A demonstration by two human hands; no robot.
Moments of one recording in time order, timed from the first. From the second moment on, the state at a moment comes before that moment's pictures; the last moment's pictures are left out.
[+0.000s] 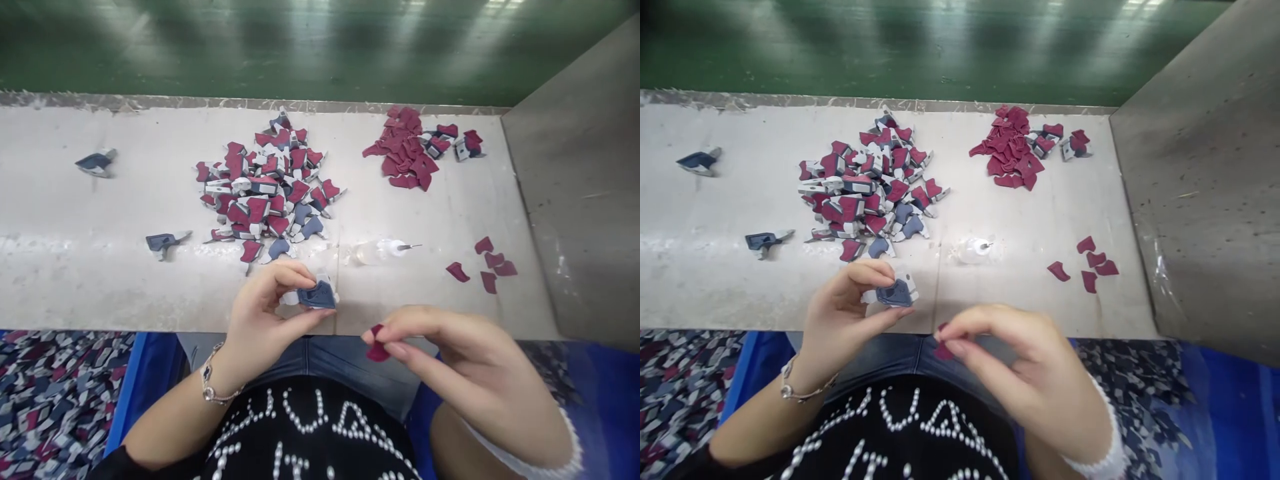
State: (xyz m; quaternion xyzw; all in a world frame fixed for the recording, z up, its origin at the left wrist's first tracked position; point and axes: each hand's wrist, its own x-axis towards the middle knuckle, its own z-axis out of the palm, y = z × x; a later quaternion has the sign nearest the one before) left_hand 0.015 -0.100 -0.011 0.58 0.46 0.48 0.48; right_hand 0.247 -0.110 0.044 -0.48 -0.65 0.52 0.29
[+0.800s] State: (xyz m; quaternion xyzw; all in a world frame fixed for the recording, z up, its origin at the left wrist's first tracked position) left_hand 0.010 -0.101 -0.020 0.64 0.47 0.51 0.32; right_hand 0.192 -0.086 0.020 -0.50 -0.45 0.64 0.37
